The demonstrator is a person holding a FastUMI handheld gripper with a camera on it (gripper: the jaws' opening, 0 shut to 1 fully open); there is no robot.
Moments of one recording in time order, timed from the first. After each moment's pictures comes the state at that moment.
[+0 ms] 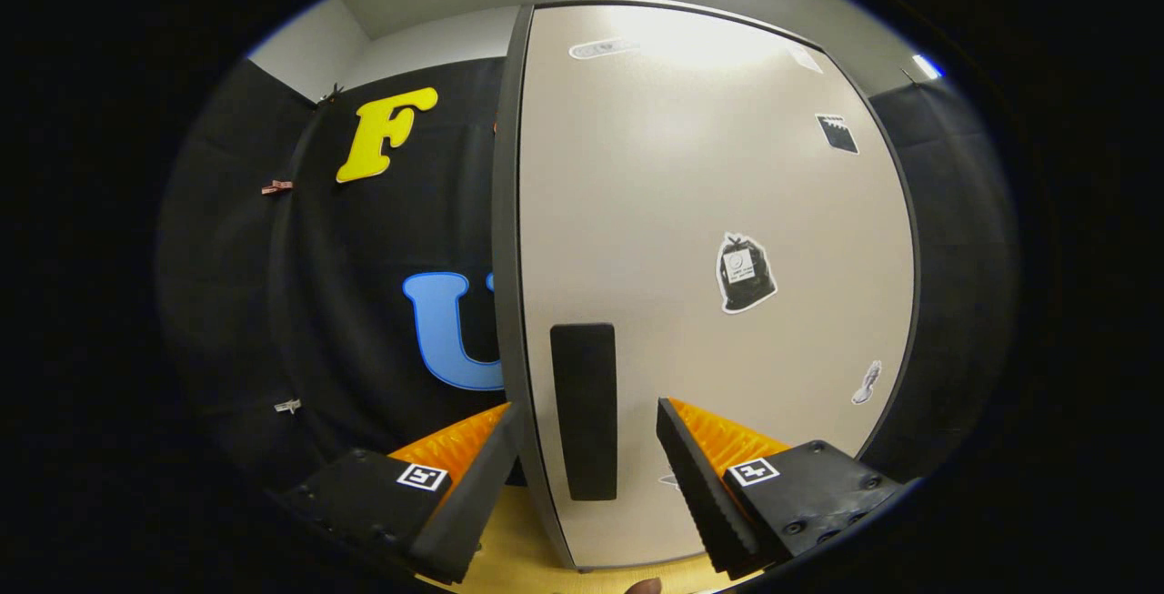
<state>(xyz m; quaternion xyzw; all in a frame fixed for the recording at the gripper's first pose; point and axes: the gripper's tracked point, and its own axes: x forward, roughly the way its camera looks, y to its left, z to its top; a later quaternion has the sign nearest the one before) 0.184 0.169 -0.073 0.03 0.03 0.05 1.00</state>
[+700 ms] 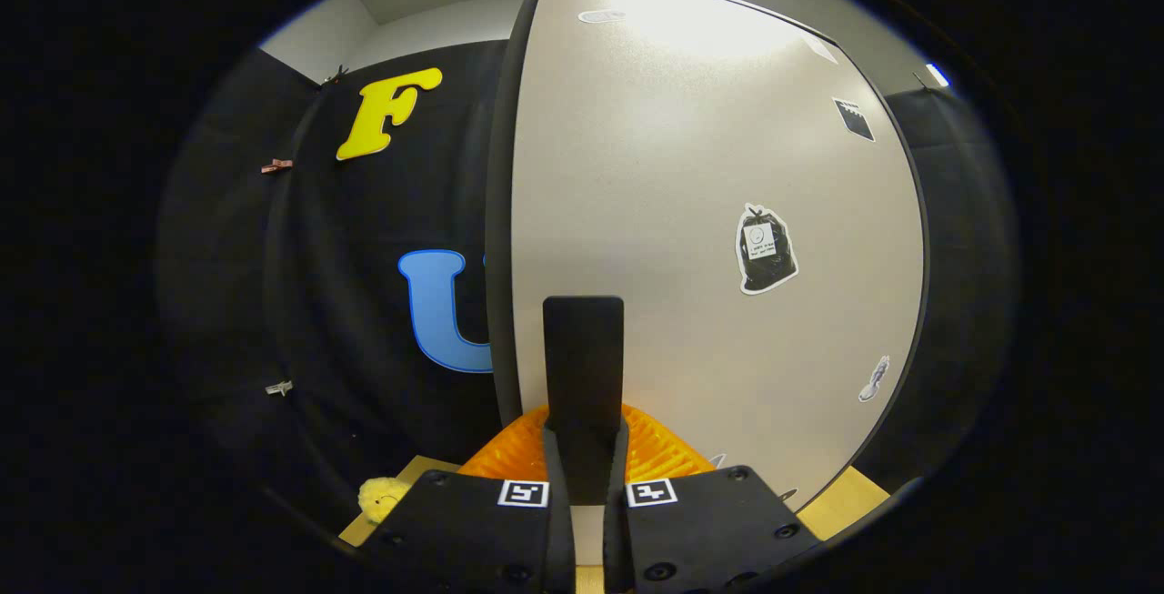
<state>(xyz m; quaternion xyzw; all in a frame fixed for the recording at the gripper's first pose) 0.183 0.166 -0.082 0.02 0.05 0.06 1.00</state>
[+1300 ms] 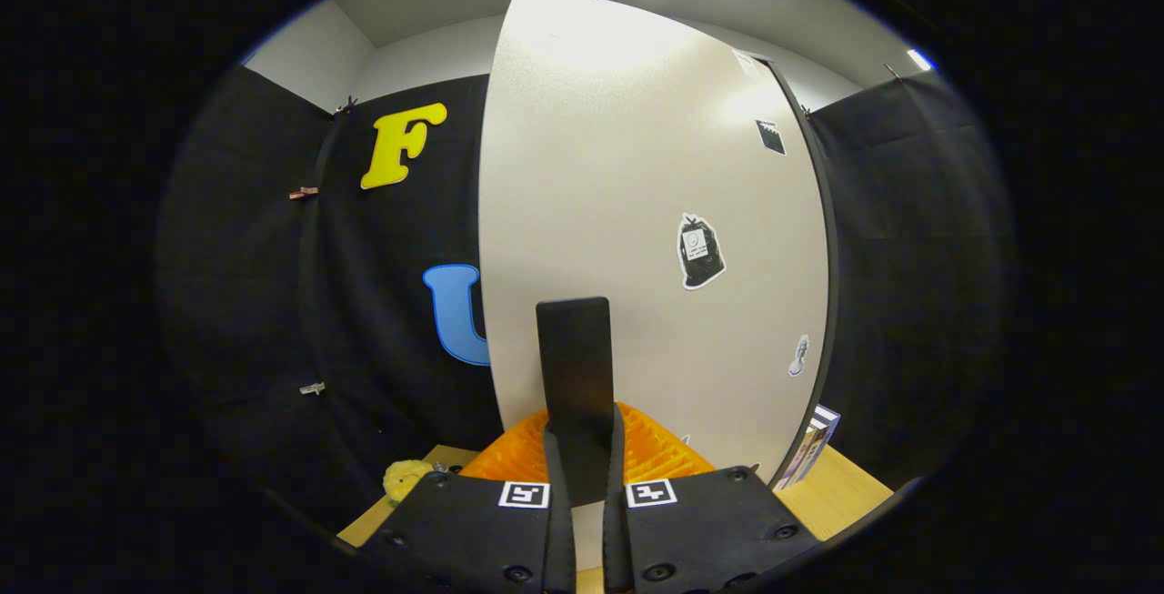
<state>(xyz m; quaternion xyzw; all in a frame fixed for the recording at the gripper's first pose) 0.081 0.128 -0.058 0.03 0.03 0.07 1.00</state>
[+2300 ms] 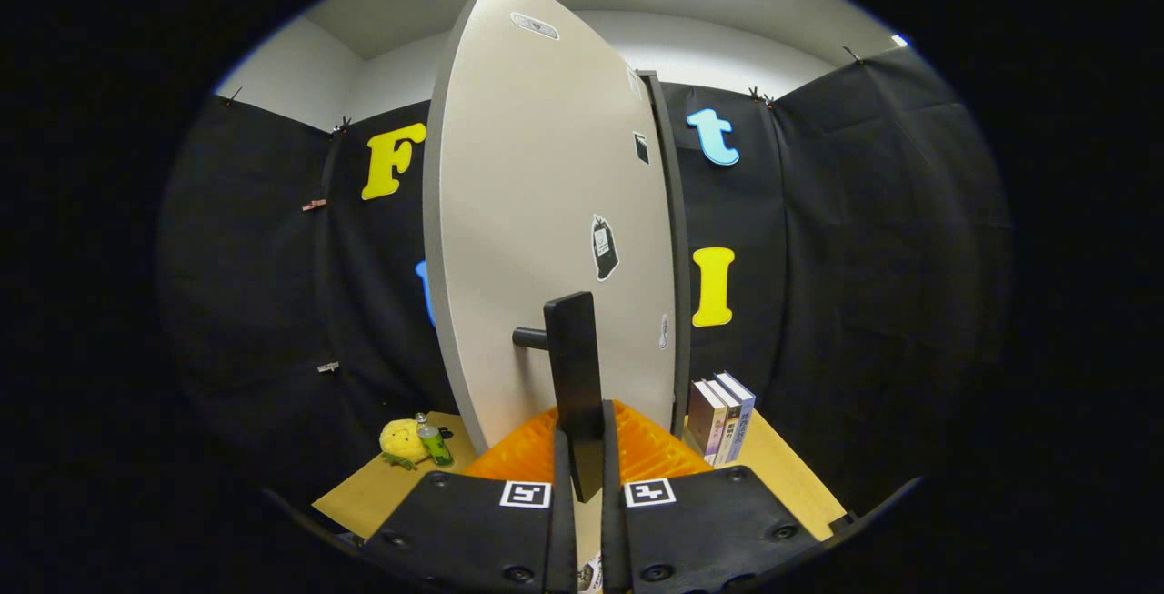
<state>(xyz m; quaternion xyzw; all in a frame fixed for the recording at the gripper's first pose) -0.032 -0.072 -0.055 0.05 0.06 0.09 0.99</state>
